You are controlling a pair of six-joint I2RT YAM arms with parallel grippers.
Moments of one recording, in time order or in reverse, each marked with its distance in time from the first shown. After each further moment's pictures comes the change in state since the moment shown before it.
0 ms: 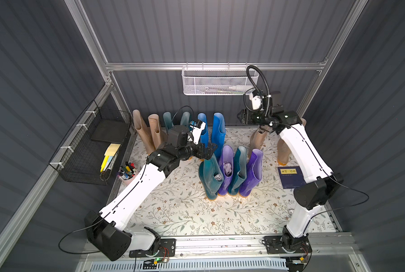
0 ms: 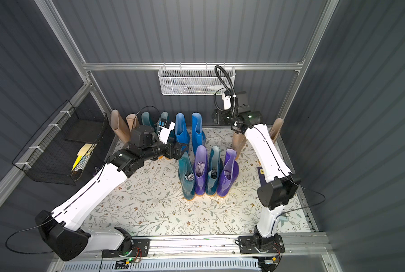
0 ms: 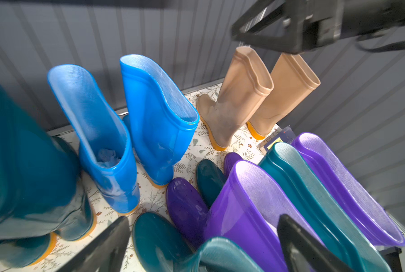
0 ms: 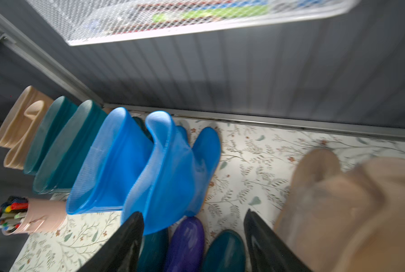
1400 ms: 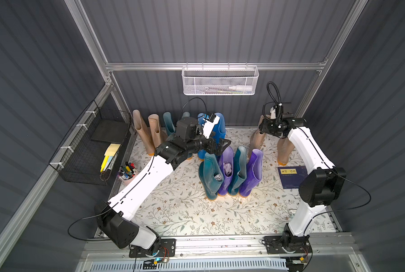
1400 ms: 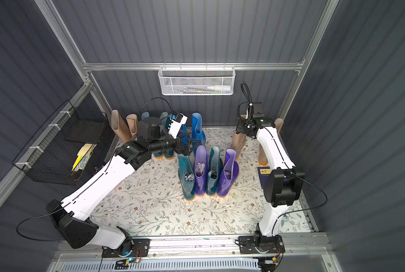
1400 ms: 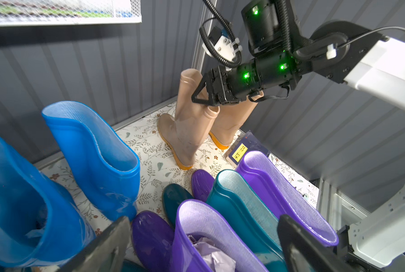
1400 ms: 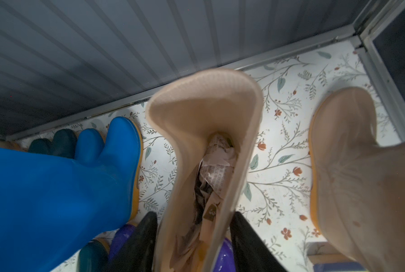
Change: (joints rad) left arm -0.066 0.087 0.171 0.001 0.114 0.040; right arm -0.198 0.057 -0.209 0.050 0.059 0.105
